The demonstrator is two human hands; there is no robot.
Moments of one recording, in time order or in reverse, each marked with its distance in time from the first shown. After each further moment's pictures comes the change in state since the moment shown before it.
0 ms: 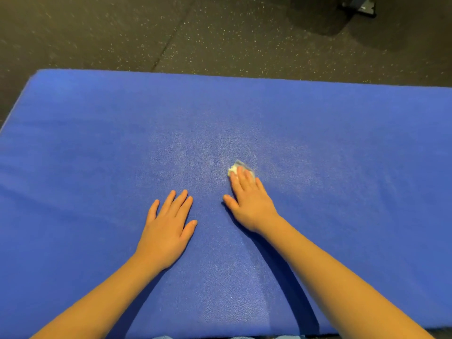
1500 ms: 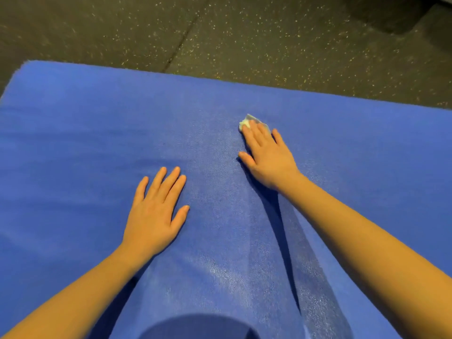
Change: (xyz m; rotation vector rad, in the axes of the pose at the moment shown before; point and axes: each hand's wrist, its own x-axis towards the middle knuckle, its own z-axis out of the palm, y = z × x) left_hand 0.120 -0.076 -0.017 0.101 0.189 0.017; right_hand 0.191 0.035 -0.077 -0.164 0.163 -0.131
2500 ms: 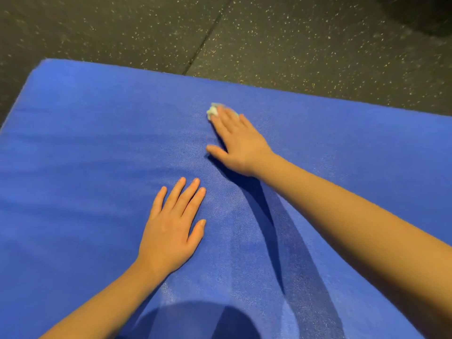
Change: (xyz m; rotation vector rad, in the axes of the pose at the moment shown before) left_hand 0.001 -0.003 0.002 -0.032 0.037 0.028; right_hand 0.082 -0.070 -0.007 -0.010 -0.014 -0.220
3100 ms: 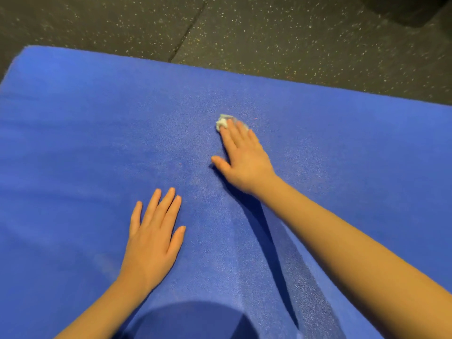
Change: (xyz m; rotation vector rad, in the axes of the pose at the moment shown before) left_hand -0.054 0.020 0.002 -0.043 -0.042 -0.140; right_hand -0.074 -0.006 0.017 0.078 0.053 0.095
